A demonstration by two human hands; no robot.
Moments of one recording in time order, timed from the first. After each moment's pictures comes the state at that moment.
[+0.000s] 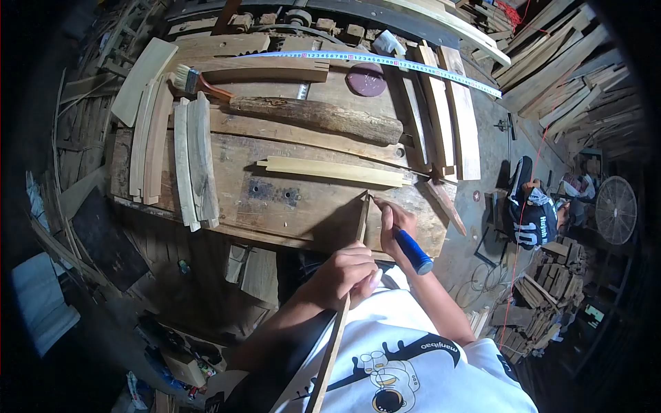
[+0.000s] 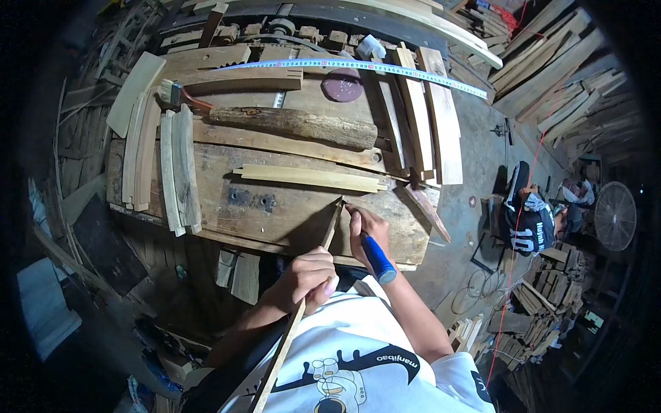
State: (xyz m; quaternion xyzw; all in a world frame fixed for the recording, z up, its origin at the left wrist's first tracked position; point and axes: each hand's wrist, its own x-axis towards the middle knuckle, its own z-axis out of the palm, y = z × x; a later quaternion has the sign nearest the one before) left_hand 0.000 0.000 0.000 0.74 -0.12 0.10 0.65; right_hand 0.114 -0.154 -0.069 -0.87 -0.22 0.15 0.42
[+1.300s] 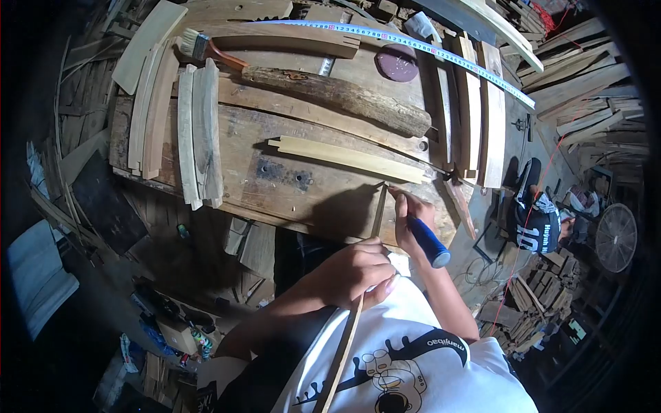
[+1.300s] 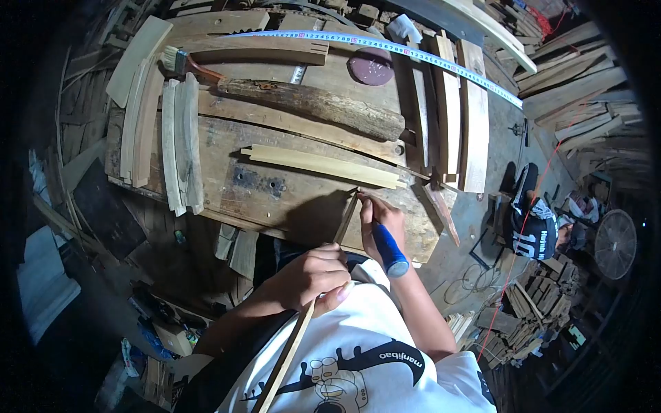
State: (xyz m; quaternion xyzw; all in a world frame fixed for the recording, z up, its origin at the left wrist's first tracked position) left_hand 0.015 0.011 0.010 0.75 -0.13 0.07 0.65; right_hand 0.136 -0.135 -0.043 -0.88 -0.22 0.21 0.36
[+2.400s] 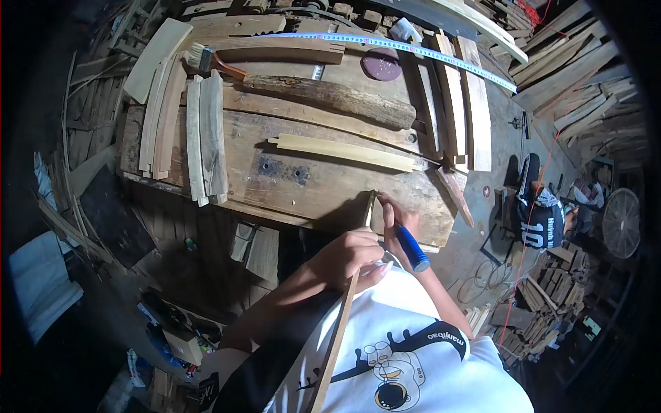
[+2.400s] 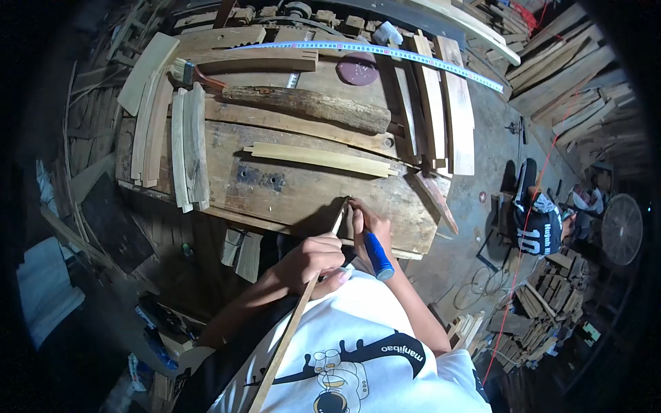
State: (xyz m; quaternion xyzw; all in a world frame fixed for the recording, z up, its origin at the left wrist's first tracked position) left_hand 0.000 -0.009 -0.003 0.73 -0.13 0.09 0.67; right_hand 0.089 -0.165 -0.064 -0.86 -0.20 0.20 0.42
